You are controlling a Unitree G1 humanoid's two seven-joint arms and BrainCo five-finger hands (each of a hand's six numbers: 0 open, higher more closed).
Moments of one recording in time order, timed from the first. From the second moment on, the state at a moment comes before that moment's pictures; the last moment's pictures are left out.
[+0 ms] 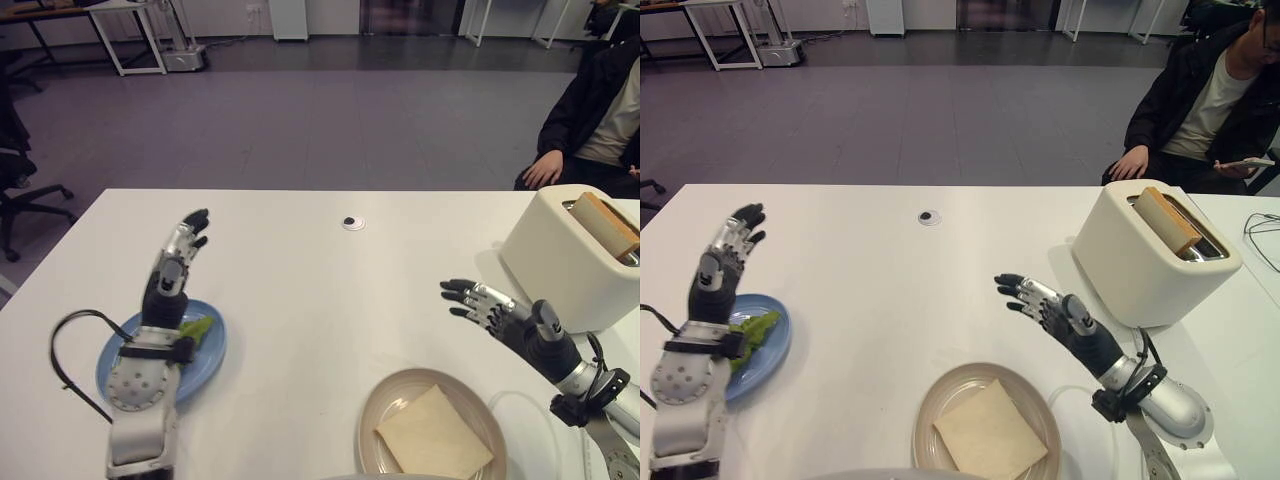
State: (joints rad) left arm 0.13 0.47 0.33 -0.20 -0.09 -0.20 -0.27; right arm 0.38 -0.49 -0.21 -0.71 0.46 0.24 0.53
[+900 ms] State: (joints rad) left arm 0.37 0.95 0.20 0.29 0.82 -0.41 0.09; right arm 0.33 -0.40 -0.23 -0.71 0.46 0.24 0.40
